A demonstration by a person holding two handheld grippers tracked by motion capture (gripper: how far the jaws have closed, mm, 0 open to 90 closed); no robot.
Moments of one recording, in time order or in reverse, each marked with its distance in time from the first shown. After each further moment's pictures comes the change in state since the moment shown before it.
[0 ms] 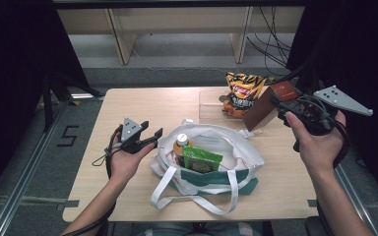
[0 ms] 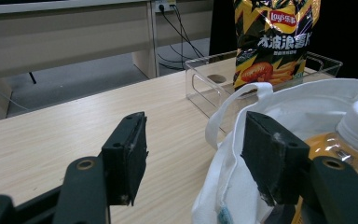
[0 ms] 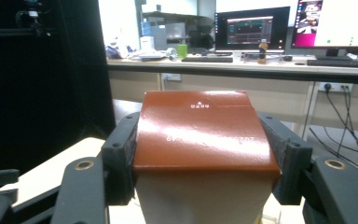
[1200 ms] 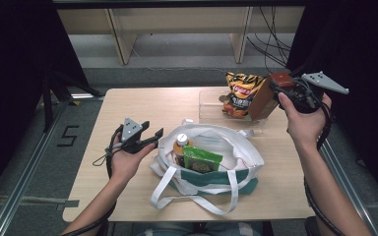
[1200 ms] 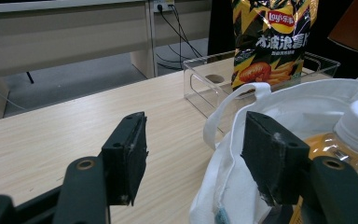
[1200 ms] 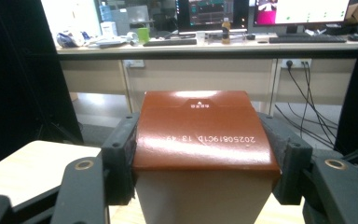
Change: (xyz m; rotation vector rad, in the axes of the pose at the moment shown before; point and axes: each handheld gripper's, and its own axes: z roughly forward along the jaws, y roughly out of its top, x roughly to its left) left arm -0.001 0.000 0.001 -0.001 -0.010 -0.001; right arm -0.040 -0.011 0.065 0.068 -0.145 0.050
